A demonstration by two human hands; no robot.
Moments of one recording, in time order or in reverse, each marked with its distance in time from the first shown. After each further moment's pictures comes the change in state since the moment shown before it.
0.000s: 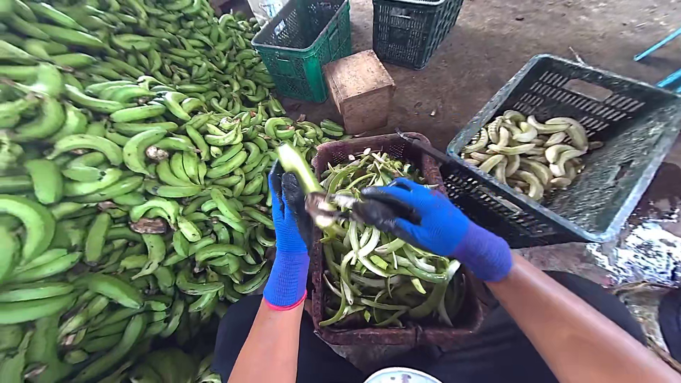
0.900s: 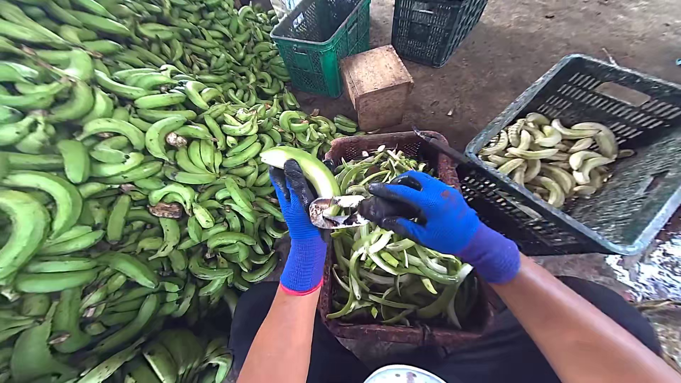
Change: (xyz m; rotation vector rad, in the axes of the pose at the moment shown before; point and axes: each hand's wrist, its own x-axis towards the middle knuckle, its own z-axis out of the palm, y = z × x) left_hand -0.002 0.007 0.003 -0.115 0.211 -0.020; right_hand 0.010 -0.003 0.014 -0.201 0.087 -0.202
